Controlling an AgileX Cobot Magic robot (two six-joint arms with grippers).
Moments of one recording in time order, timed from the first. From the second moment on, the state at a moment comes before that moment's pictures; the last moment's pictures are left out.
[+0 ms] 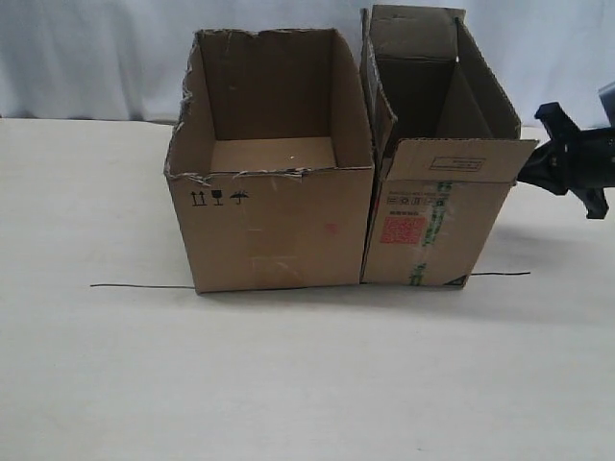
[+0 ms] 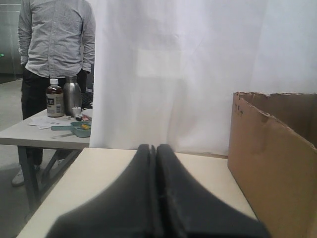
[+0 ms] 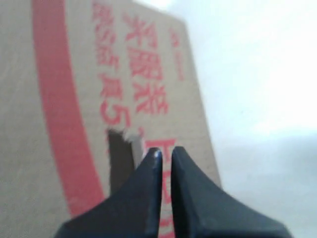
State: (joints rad) left arm 0.05 0.00 0.00 0.12 0.02 -0.13; right arm -0.19 2.03 -1.22 1.33 0.84 -0.81
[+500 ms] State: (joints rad) left arm 0.05 0.00 0.00 0.12 0.02 -0.13; right arm -0.19 2.23 -1.44 1.42 0.95 -0.78
